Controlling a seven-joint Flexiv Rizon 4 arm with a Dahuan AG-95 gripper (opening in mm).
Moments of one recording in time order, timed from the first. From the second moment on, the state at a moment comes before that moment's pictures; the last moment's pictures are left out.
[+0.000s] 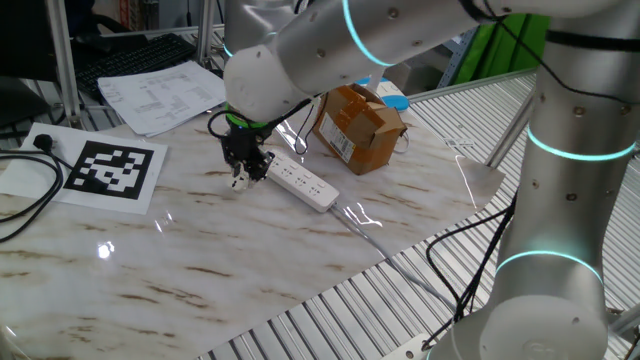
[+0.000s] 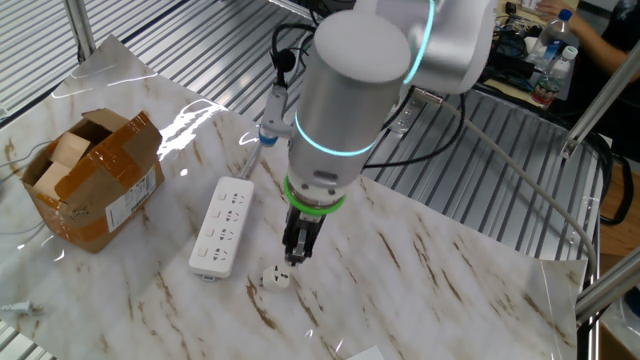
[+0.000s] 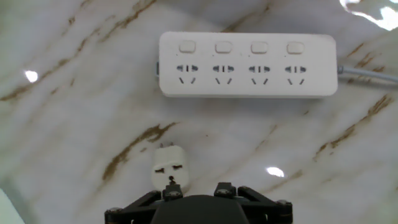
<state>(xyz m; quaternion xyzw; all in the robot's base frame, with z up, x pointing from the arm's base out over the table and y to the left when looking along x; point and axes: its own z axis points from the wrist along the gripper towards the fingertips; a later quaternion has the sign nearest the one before) 0.574 0.069 0.065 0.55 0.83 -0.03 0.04</state>
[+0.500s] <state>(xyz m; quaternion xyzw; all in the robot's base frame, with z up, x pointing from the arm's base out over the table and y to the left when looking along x) 0.594 0.066 0.063 0.56 0.82 -0.03 0.07</state>
